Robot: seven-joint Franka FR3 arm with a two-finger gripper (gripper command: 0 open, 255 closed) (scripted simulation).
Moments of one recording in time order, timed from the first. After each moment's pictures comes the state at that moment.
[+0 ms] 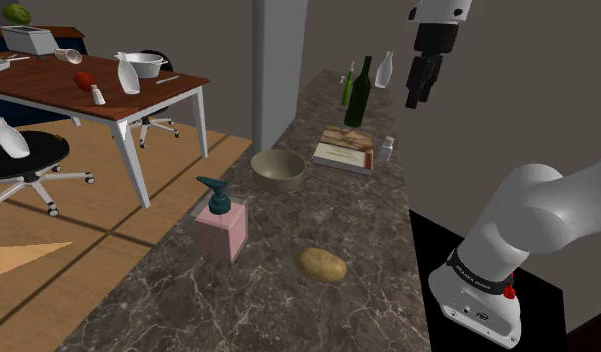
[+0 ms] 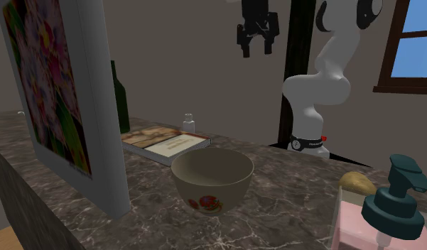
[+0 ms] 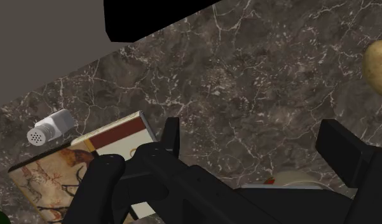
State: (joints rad) arm -0.01 -0.74 -0.04 -2.27 0.00 1.43 -0.07
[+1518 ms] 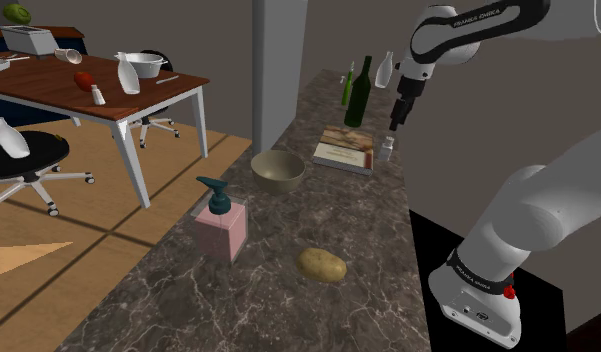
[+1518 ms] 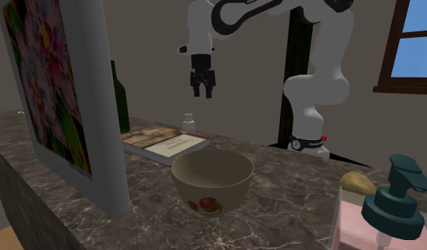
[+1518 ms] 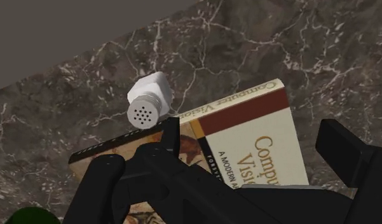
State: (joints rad) arm -0.09 -0.37 -0.43 -2.35 -0.14 1.98 -0.50
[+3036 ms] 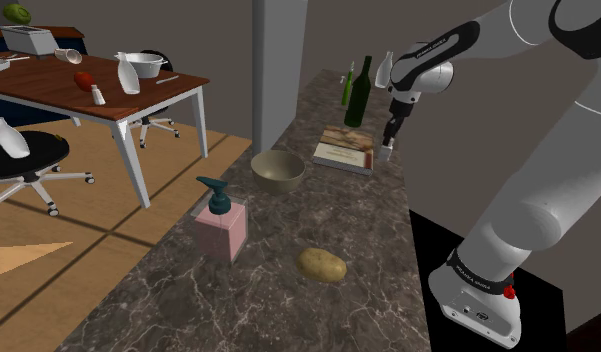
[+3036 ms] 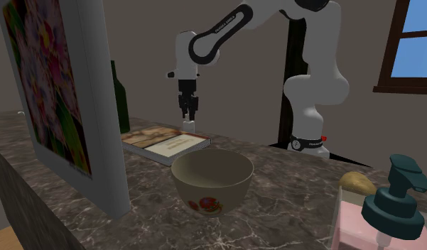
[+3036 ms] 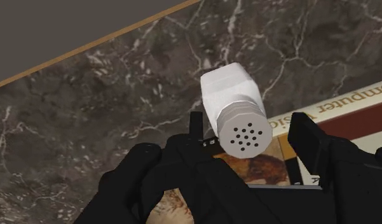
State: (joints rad) arm -0.11 -0.04 -0.54 -2.29 0.01 2.25 -0.74
